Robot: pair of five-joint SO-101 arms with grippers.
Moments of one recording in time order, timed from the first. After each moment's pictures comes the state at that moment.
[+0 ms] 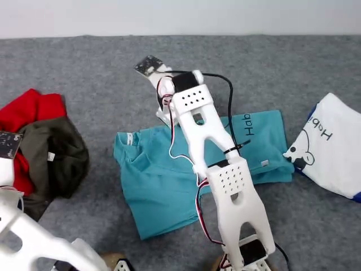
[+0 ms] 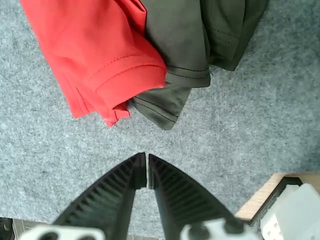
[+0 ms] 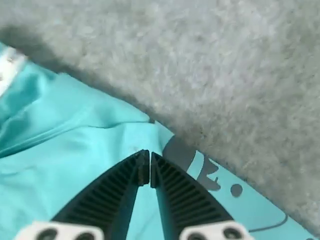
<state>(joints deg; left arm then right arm) -58.7 -40.3 31.2 95.5 -50.8 -27.4 55.5 -66.8 95.1 21.5</state>
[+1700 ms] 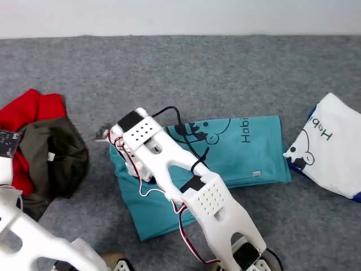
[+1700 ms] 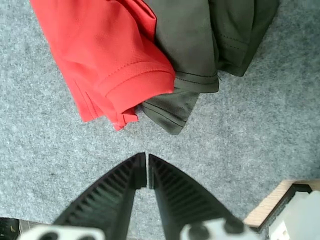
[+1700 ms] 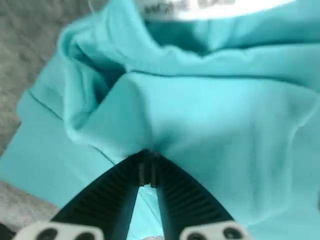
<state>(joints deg) -58.7 -40.3 31.2 93.5 -50.8 -46.1 49.9 -39.4 100.5 21.4</state>
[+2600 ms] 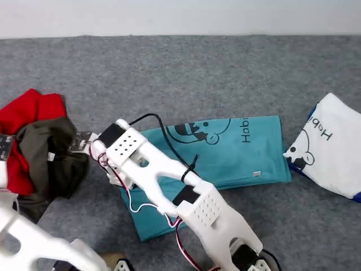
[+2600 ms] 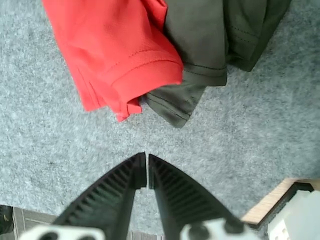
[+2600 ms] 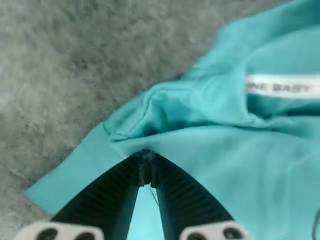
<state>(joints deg) -61.9 -40.3 31.2 93.5 -50.8 -53.5 46.4 -38.7 94.2 21.1</state>
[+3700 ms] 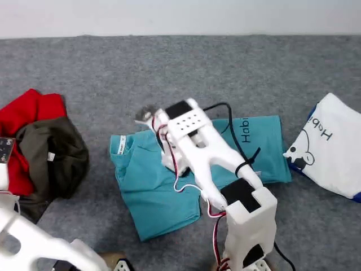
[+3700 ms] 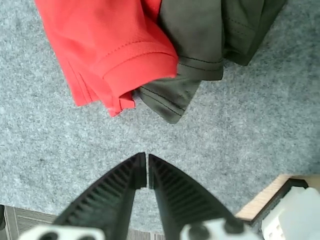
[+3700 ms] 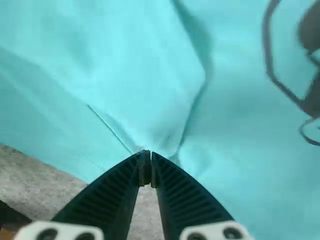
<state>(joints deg) -62.3 -40.3 33.1 93.5 -50.8 -33.4 20.1 -1.0 88.7 21.1</state>
